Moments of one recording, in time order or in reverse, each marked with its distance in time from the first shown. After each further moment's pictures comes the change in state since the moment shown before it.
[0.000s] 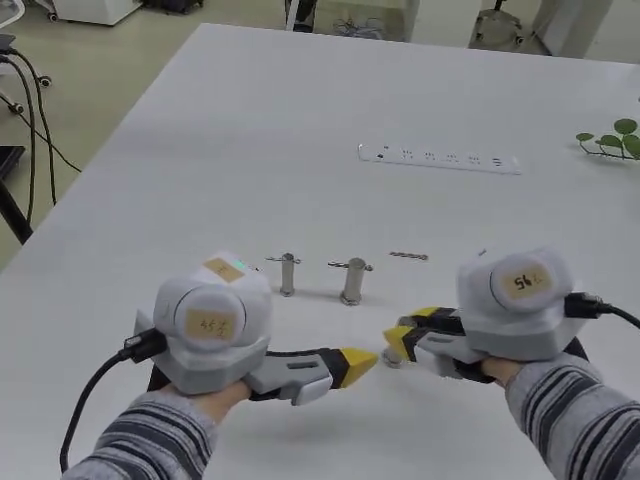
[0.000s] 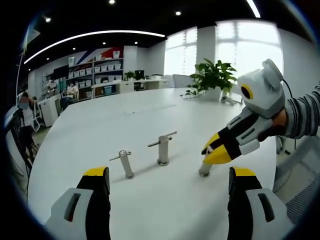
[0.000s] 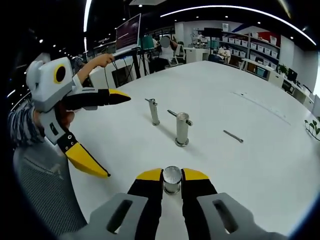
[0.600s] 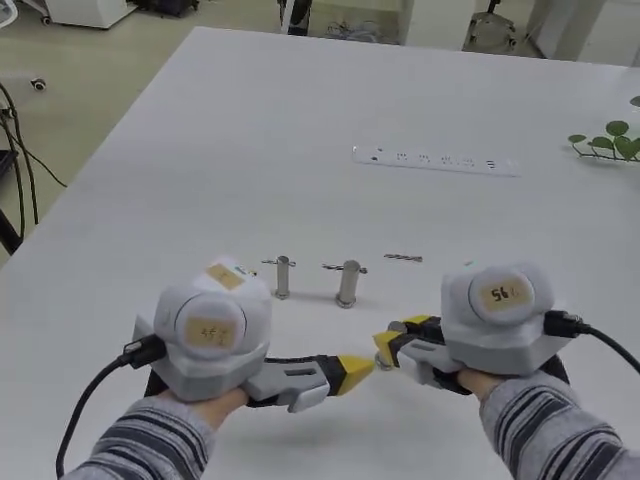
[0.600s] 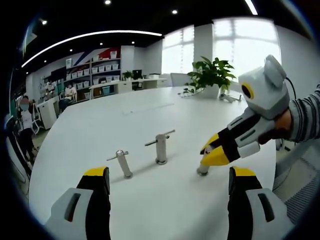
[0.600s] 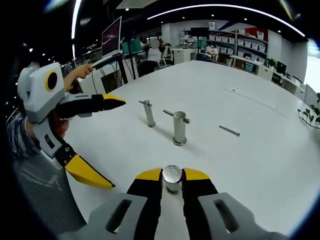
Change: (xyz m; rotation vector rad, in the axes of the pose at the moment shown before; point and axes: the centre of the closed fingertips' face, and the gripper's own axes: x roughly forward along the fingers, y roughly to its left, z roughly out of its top) left arm 0.002 -0.004 -0.002 0.024 0.013 -0.008; right arm 0.000 0.003 -0.004 0.082 -0.016 -0.073
